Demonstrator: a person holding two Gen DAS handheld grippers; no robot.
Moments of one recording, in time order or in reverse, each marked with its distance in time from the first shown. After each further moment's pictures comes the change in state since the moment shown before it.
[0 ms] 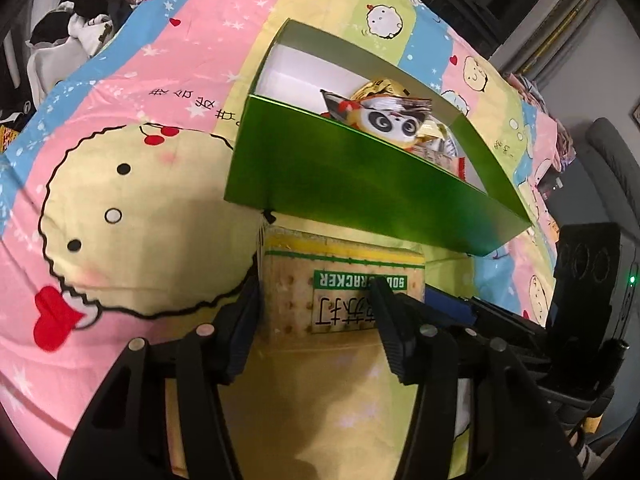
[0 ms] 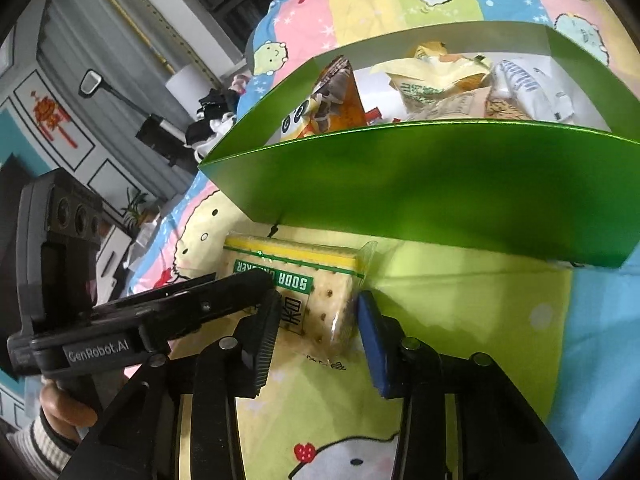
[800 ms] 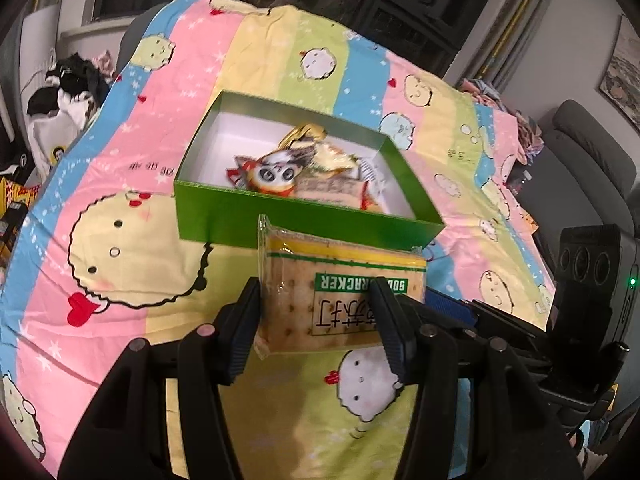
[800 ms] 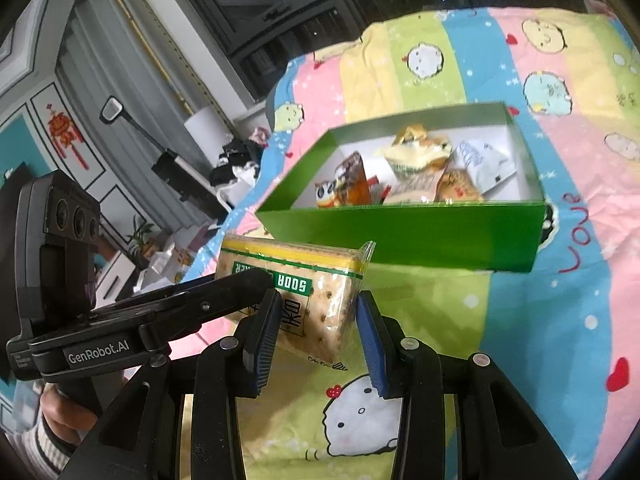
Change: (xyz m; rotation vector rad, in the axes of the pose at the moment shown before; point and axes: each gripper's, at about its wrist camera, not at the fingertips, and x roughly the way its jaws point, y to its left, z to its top) left arm -0.061 -0.069 -0.007 0.134 -0.124 -0.010; right arm -0.089 0.026 -0.010 -0.027 -0.169 -0.015
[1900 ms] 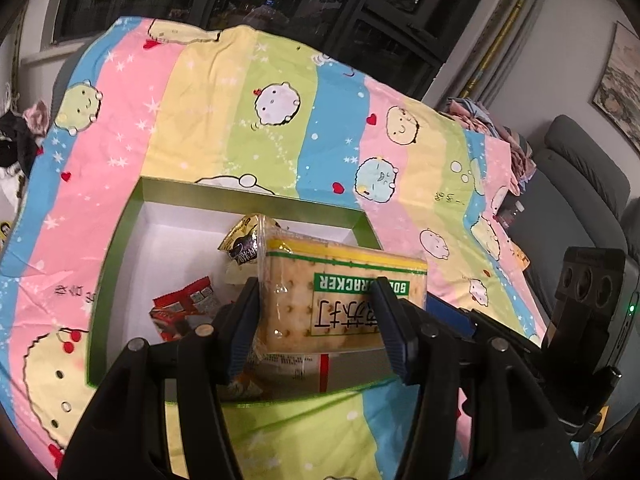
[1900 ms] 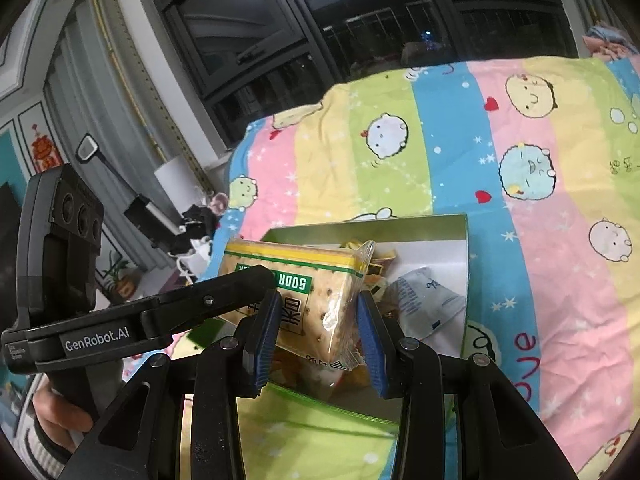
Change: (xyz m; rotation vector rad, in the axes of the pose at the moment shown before) left arm 0.079 -0.020 0.115 0.014 -0.021 -0.081; right arm 0.013 -0.061 0.101 -0.009 -0.126 -0.085
